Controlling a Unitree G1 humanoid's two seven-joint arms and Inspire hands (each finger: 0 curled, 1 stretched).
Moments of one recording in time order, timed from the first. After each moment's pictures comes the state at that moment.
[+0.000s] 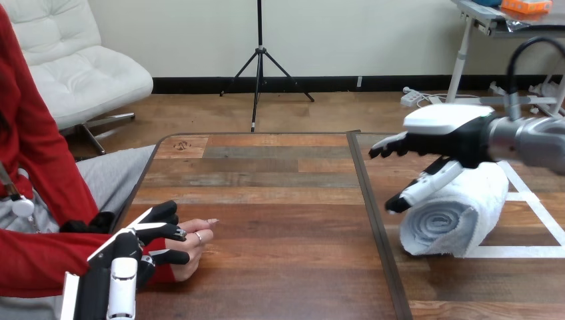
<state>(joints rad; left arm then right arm) 0.62 0.11 -0.09 -0.20 -0.11 -0.64 0.04 -1.03 -0.75 0.53 1.14 -0.68 -0.80 0.42</state>
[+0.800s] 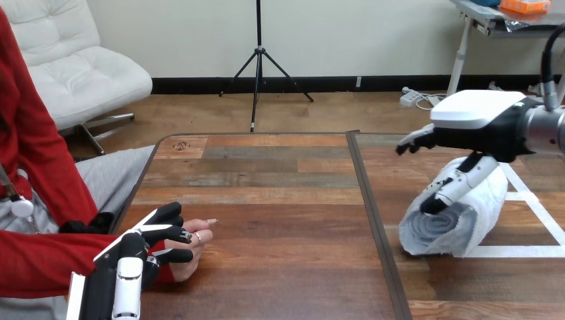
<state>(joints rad) 0.62 0.11 -0.10 -0.20 -0.11 -0.62 0.04 -1.04 -0.87 0.54 1.10 -0.81 -0.89 0.34</state>
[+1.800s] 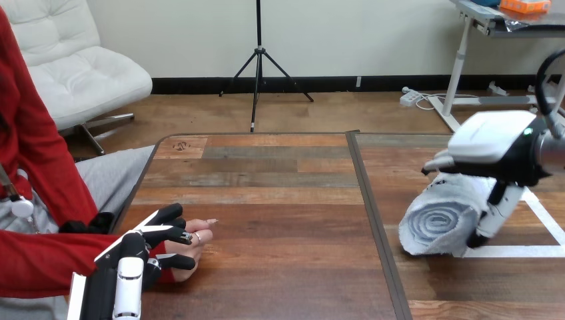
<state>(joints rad) 0.62 0.11 -0.10 -0.20 -0.11 -0.62 0.04 -1.05 -0.91 0.71 1.10 -1.19 -0.90 0.01</state>
